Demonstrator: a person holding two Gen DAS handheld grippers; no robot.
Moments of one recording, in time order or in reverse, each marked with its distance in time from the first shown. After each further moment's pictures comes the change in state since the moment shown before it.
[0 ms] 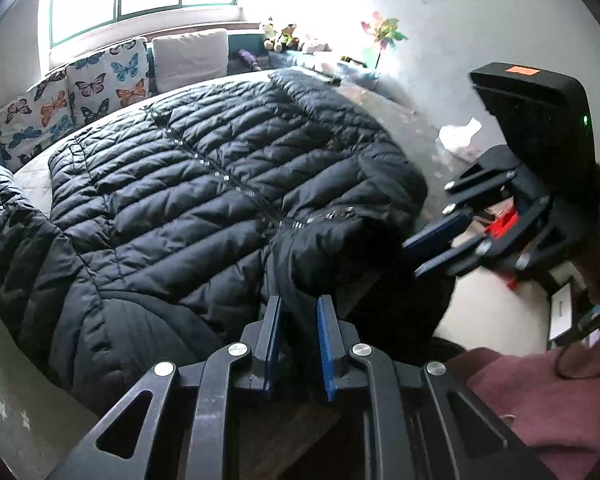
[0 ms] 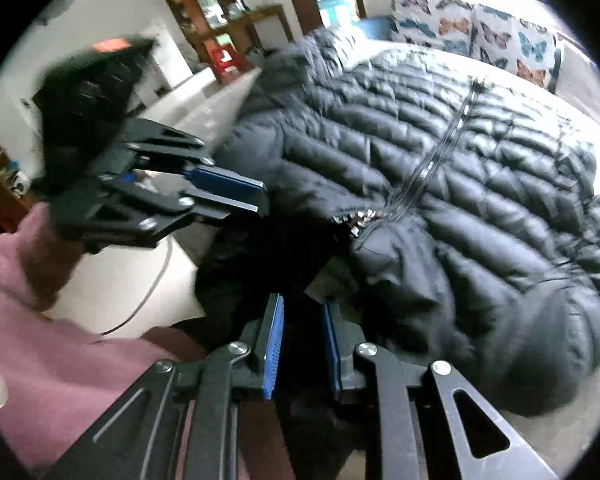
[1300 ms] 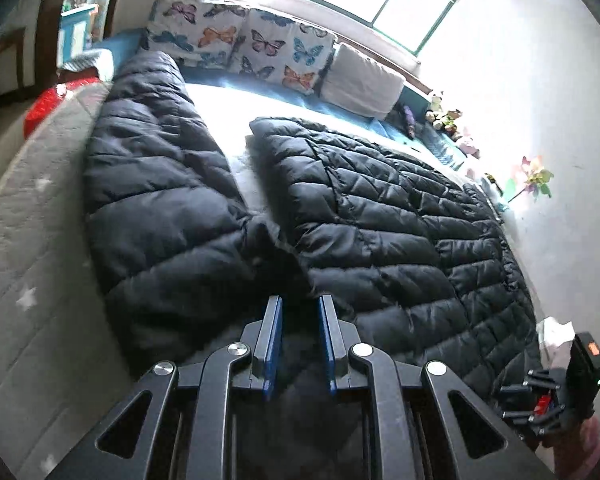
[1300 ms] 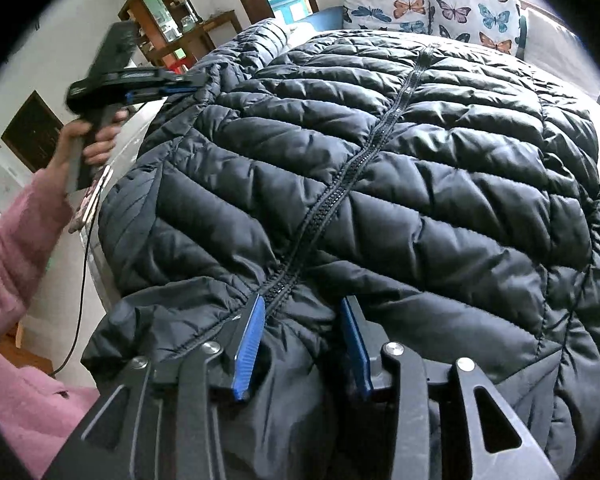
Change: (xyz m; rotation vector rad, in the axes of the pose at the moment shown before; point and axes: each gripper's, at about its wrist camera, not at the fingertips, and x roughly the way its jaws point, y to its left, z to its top) left arm 0.012 0.304 0.041 -0.596 -0.125 0.156; right arm 0.061 -0.081 0.036 0.149 0.014 -0.065
